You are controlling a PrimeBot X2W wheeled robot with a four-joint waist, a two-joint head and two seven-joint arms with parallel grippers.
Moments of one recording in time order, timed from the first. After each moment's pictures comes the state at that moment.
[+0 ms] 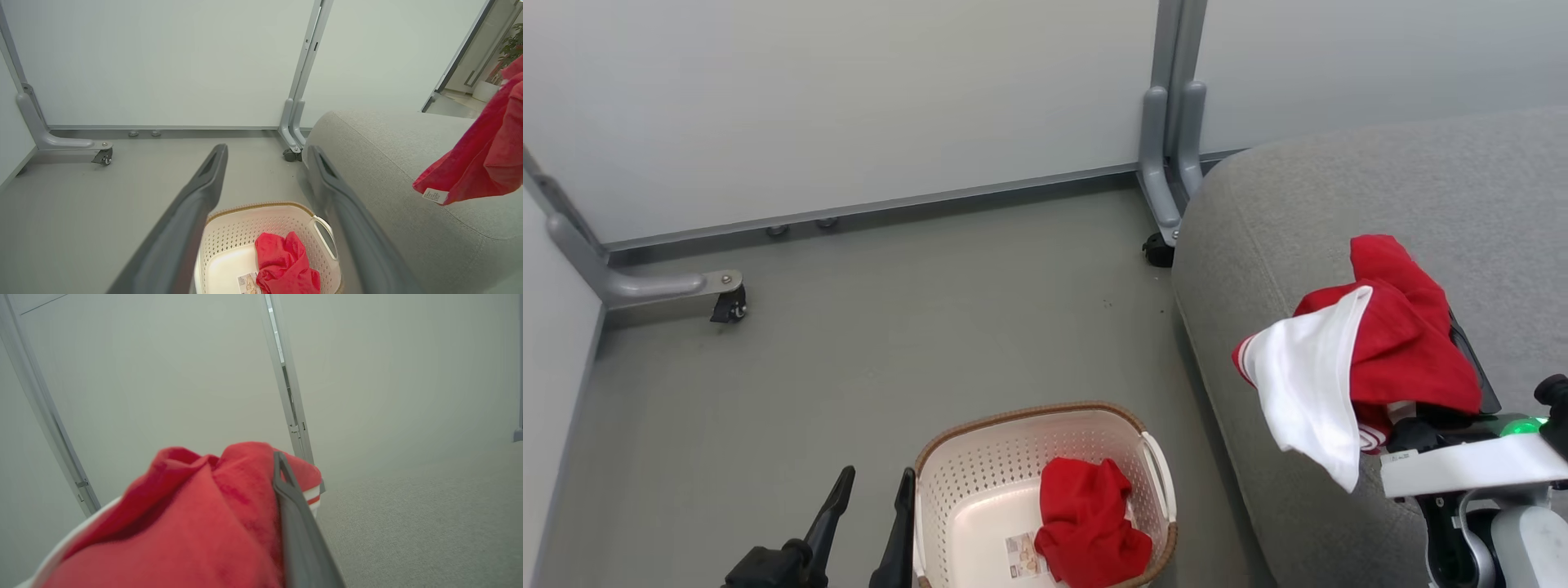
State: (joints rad) left arm 0.13 0.10 -0.22 0.15 -0.35 -0.13 -0.26; right arm -0.03 -0.17 0.00 -0.02 0.43 0.13 -0.26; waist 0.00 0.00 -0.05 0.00
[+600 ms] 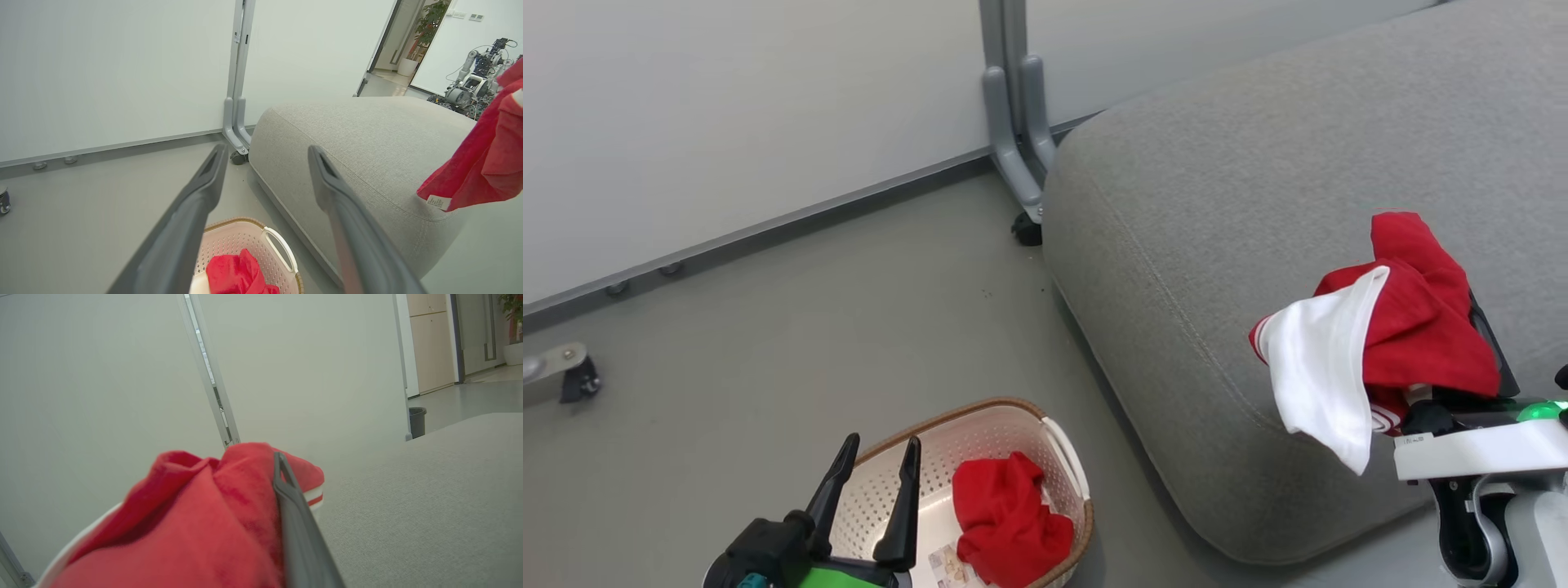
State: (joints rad) left arm 0.08 0.11 -0.24 0.14 -0.35 -0.13 -0.26; right arm -0.05 -0.18 -0.03 -0.03 0.43 0.13 -0.26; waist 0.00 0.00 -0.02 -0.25
